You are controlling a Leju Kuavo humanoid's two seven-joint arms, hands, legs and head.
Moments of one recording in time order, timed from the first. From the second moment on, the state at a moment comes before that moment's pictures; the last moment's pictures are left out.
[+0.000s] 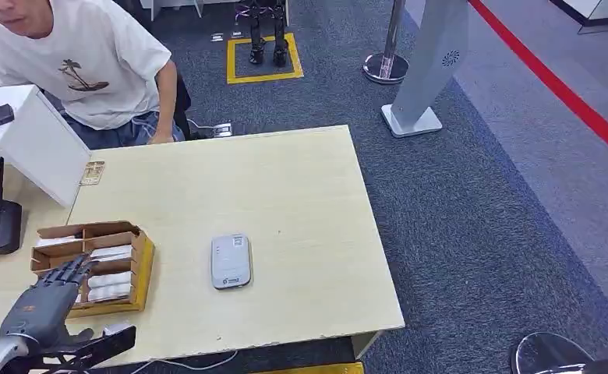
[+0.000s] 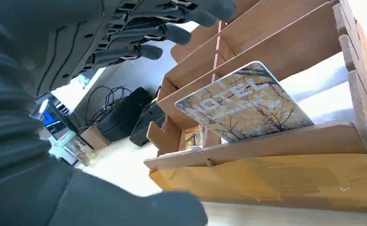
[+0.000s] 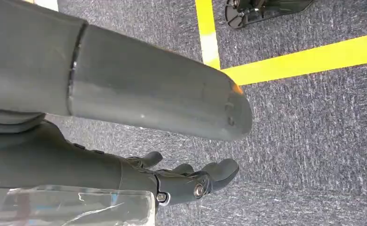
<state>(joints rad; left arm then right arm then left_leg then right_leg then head) 0.17 0.48 -0.05 -1.90 -1.13 -0.50 0.17 -0.11 0.16 -1.21 -0.29 1.33 -0.13 -0.04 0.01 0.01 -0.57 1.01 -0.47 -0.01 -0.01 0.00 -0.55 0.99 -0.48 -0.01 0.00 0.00</state>
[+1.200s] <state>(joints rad) 0.16 0.47 -0.05 -1.90 -1.13 -0.42 0.13 -0.11 0.16 -1.21 -0.29 1.31 -0.13 -0.06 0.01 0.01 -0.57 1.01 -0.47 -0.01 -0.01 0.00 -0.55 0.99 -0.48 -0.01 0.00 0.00</state>
